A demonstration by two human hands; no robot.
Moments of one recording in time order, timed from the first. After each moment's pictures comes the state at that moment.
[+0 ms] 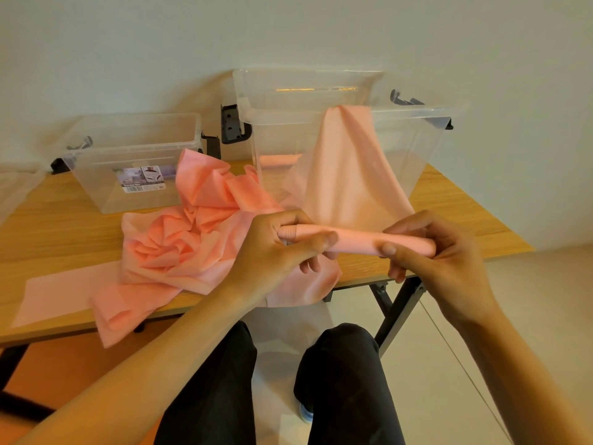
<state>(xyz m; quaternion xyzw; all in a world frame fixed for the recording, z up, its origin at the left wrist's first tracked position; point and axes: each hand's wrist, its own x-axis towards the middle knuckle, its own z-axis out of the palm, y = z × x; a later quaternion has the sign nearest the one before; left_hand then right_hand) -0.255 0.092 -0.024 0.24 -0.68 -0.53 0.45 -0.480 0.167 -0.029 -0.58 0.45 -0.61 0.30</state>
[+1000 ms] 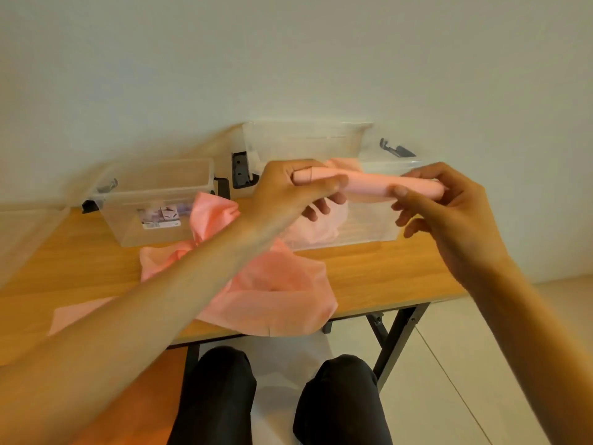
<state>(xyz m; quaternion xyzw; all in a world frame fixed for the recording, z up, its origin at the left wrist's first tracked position) -0.270 0.059 0.083 0.26 -0.70 -0.49 0.45 -0.483 0.150 0.077 -0.54 0.48 -0.63 0.27</state>
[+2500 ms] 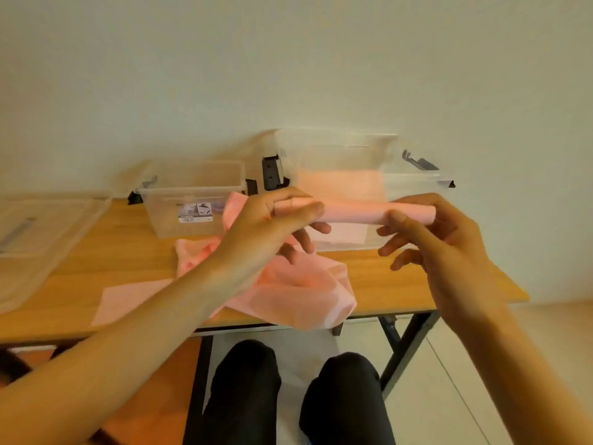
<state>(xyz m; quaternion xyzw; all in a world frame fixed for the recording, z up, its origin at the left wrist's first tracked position) -0.199 0.110 0.079 0.29 -0.64 -0.55 0.45 -0.420 0.183 0.077 -0.56 0.47 -0.62 0.29</state>
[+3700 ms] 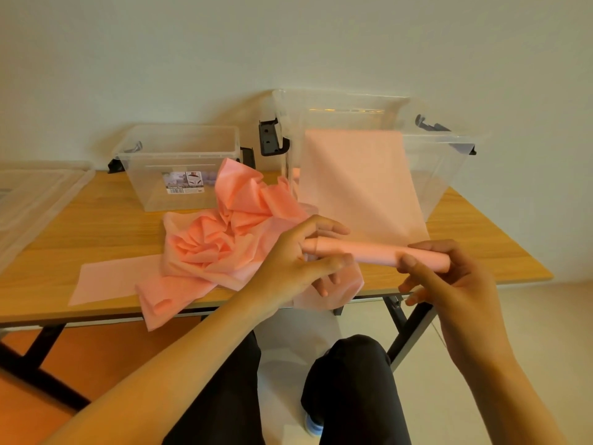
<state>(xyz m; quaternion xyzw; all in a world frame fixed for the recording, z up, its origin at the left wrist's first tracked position) -0.234 0.101 -0.027 0.27 -0.65 -0.57 0.42 -0.442 0.193 -0.025 -0.48 0.52 -0.64 0.31</state>
